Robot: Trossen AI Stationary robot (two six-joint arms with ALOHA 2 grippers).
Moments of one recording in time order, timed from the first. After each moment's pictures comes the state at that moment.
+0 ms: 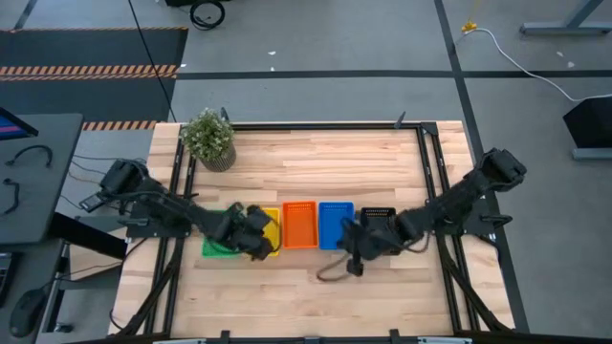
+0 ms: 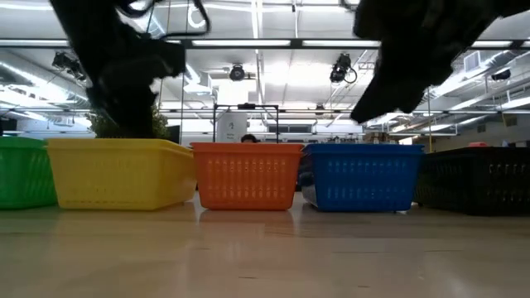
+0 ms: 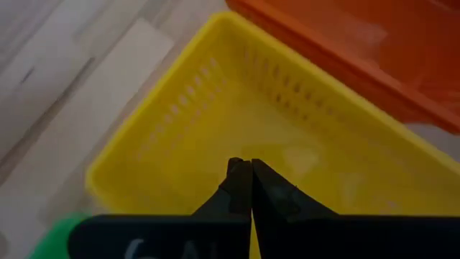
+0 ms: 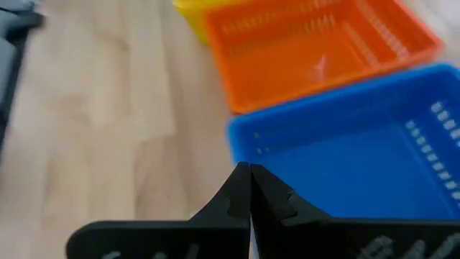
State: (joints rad) left arm -0.41 1.56 0.94 -0.71 -0.49 -0.99; right arm 0.47 1.52 0.81 -0.09 0.40 0.60
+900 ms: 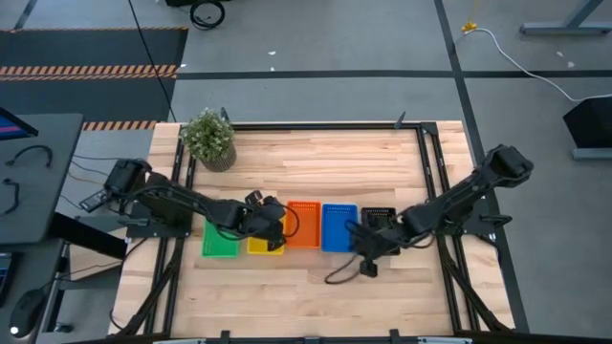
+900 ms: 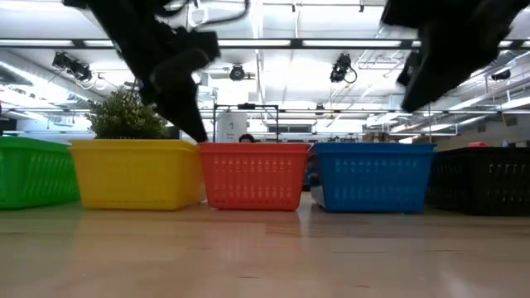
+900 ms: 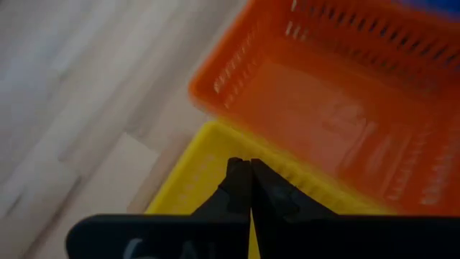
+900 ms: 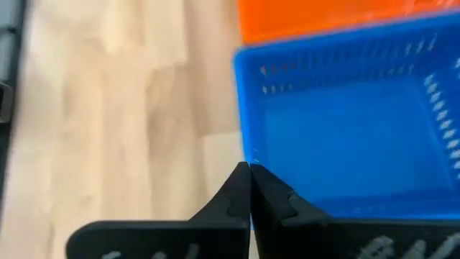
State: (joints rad) left arm -0.27 1.60 0.95 -0.45 -0.52 -0.63; right arm 0.46 1.45 0.81 -0.31 0.23 0.59
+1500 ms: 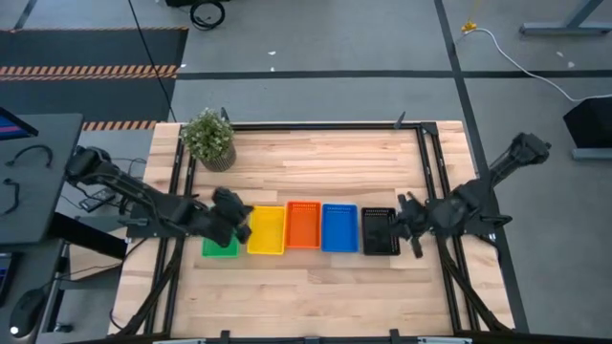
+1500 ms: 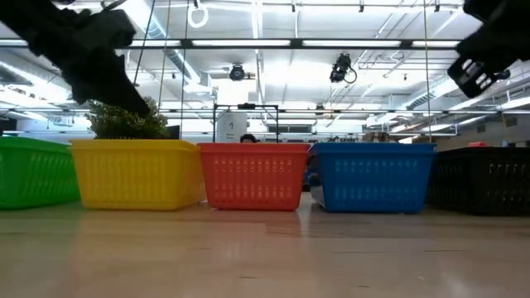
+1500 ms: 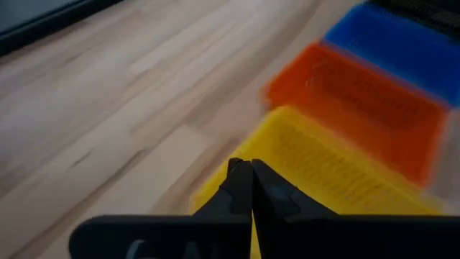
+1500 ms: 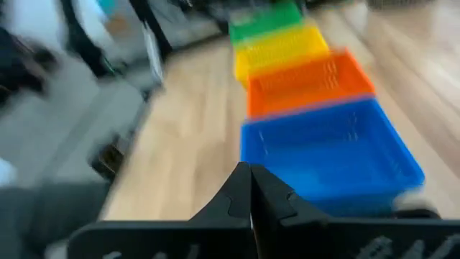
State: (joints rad) left arm -0.44 1.08 0.58 -0.38 -0.76 -0.85; right arm 0.61 0.61 0.32 -0.13 0.41 0.53
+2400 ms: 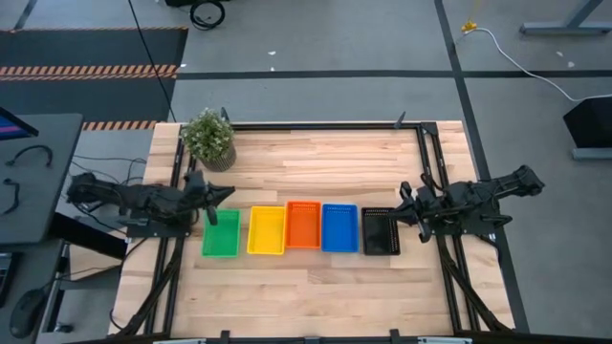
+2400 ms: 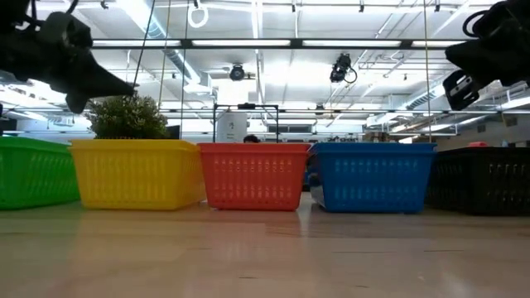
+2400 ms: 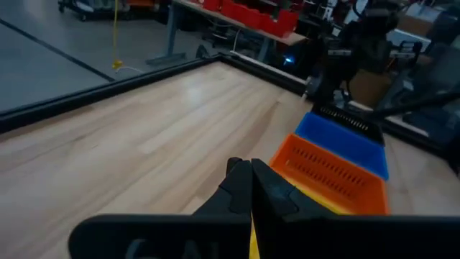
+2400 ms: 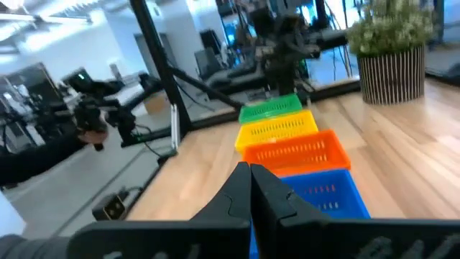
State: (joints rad) left arm -0.24 0.17 0.16 -0.21 -0.63 -0.43; right arm 0.29 0.02 0.02 -0.01 0.13 0.29
